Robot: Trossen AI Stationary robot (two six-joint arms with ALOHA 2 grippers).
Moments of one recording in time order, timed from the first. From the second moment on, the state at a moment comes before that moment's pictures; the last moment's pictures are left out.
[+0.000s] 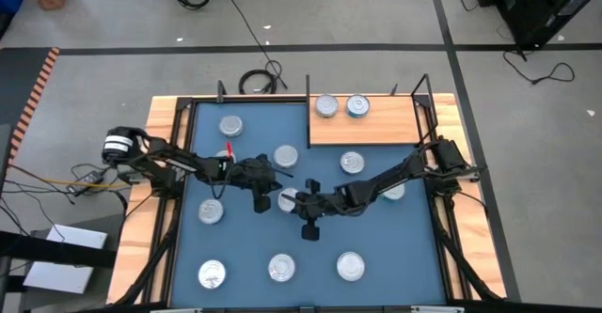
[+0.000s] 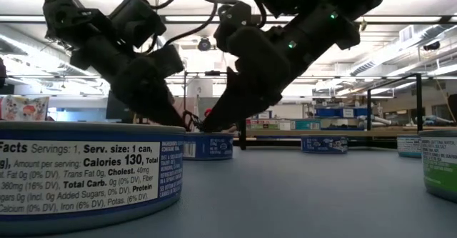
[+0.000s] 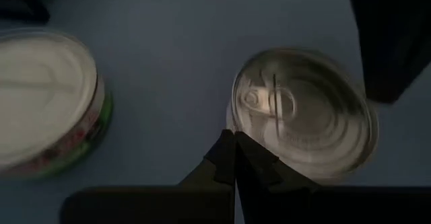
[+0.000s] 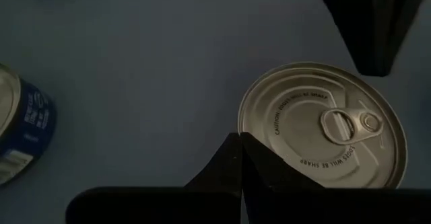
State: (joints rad) left arm 0.01 1.54 0.52 0.37 -0.01 -0.14; right arm 0.23 1.98 1.09 0.15 0.19 0.26
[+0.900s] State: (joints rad) left arm -0.13 1.56 0.52 0.43 0.03 -0.17; right arm 0.22 1.79 1.09 -0.30 0.30 0.31
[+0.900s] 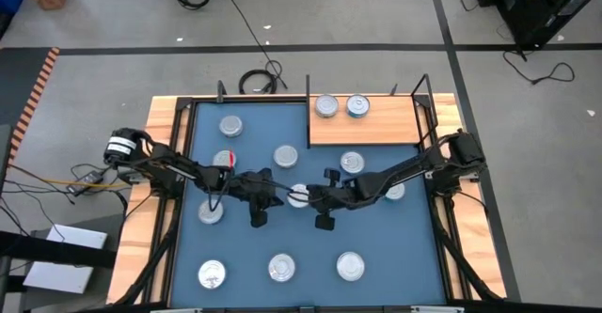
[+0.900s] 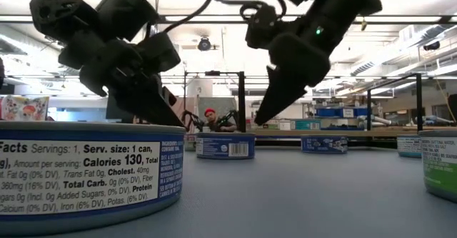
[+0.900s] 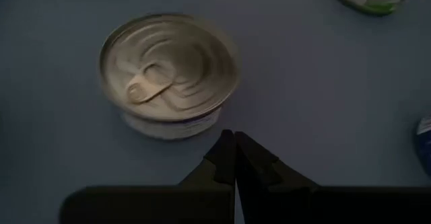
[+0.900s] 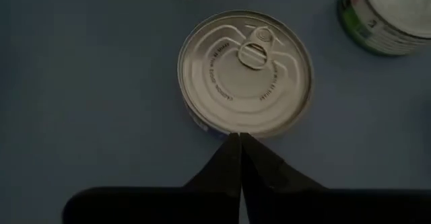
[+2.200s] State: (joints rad) left arm -0.10 1.56 0.24 0.90 -0.08 -0.17; right arm -0.02 1.89 1.19 -0.29 0.07 0.46
